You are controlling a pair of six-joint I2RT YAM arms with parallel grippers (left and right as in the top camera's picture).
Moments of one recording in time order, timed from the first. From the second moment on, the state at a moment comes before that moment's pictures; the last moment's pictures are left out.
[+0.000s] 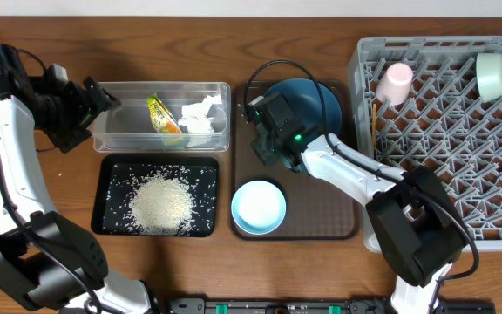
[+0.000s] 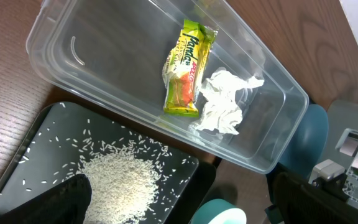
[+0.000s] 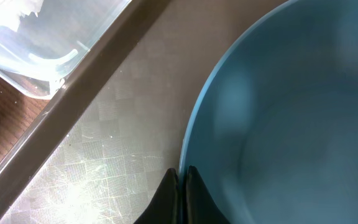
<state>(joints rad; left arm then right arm) 0.44 1.75 1.67 -1.27 0.49 -0.22 0.64 1.96 1.26 -0.31 0.03 -0.01</state>
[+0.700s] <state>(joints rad) 0.44 1.75 1.67 -1.27 0.49 -0.22 0.48 1.09 1.26 -0.68 -0.18 0.21</state>
